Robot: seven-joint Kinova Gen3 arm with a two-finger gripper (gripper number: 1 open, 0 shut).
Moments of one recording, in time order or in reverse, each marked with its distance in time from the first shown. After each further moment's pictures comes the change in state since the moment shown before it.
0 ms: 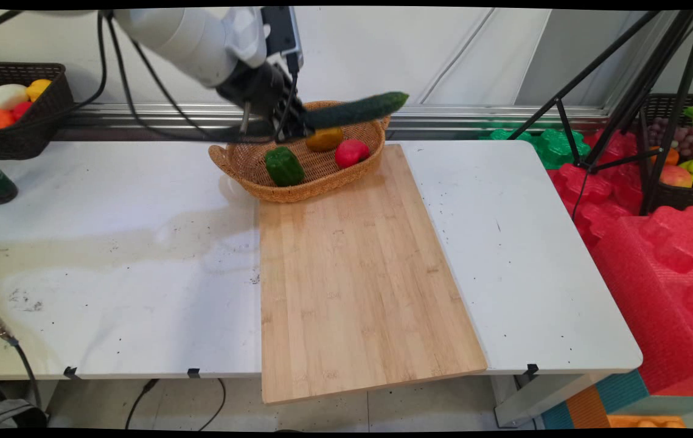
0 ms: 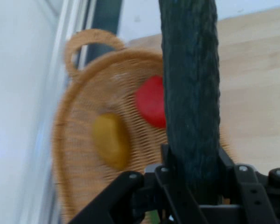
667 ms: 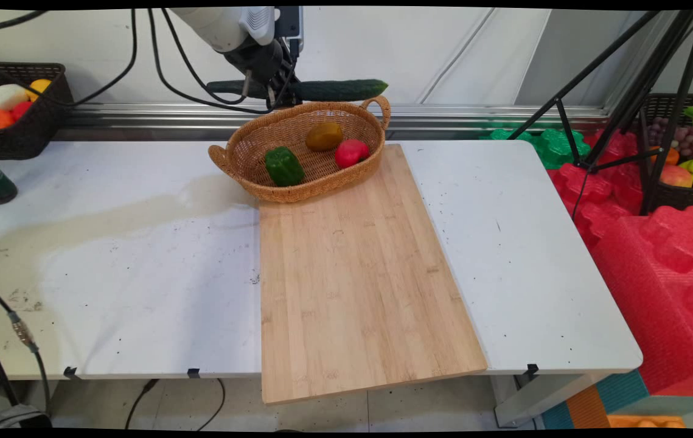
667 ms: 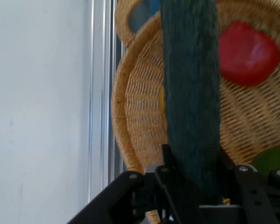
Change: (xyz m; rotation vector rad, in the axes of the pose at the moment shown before) arm -0.011 -0.082 0.054 0.046 -0.113 0.173
